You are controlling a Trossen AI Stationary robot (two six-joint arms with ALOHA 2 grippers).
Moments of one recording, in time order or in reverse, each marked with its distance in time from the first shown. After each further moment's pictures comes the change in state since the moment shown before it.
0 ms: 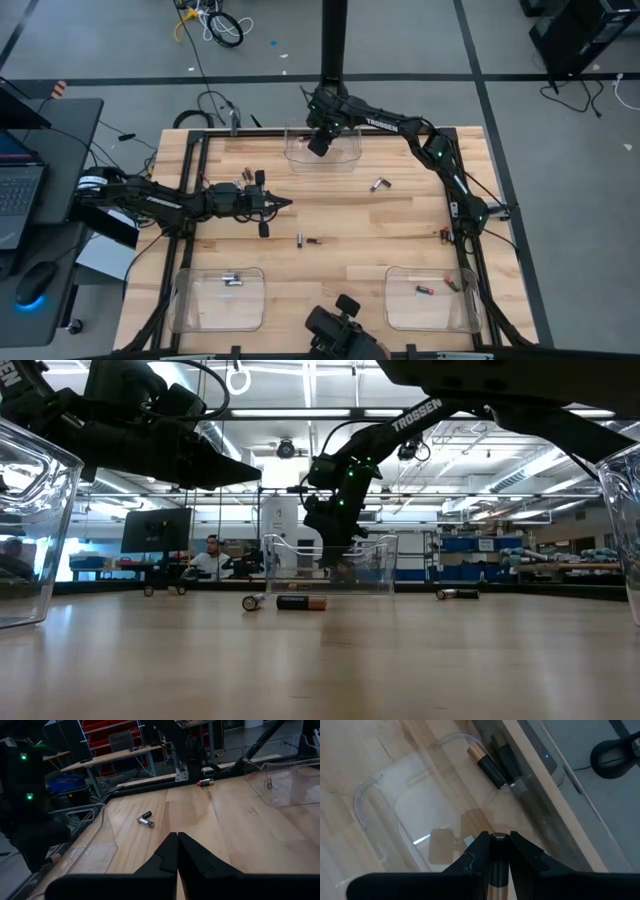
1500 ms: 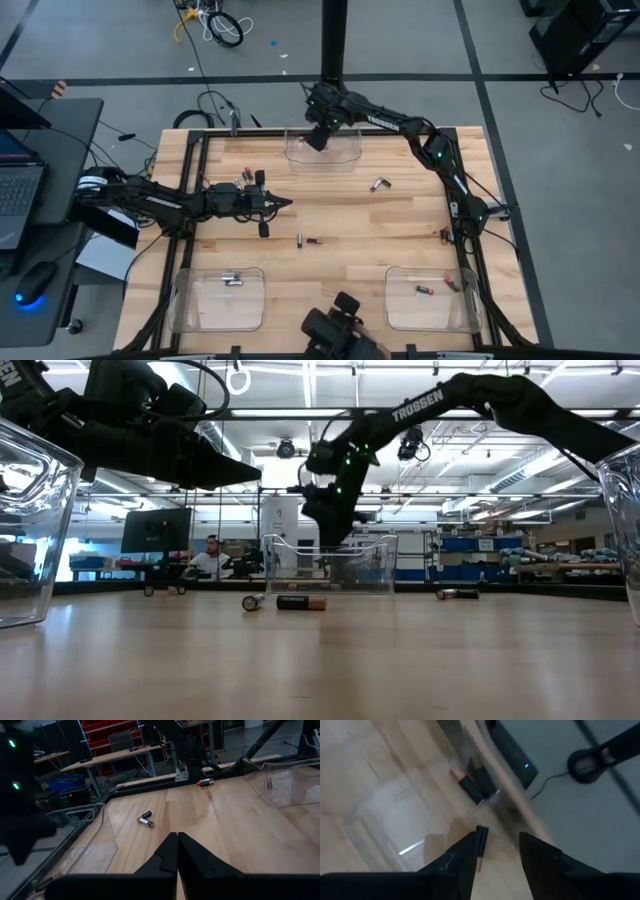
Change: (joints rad) left arm 0.000 0.000 0.000 -0.001 0.000 0.000; right arm 0.011 -0.001 0.097 -0.053 0.089 0.010
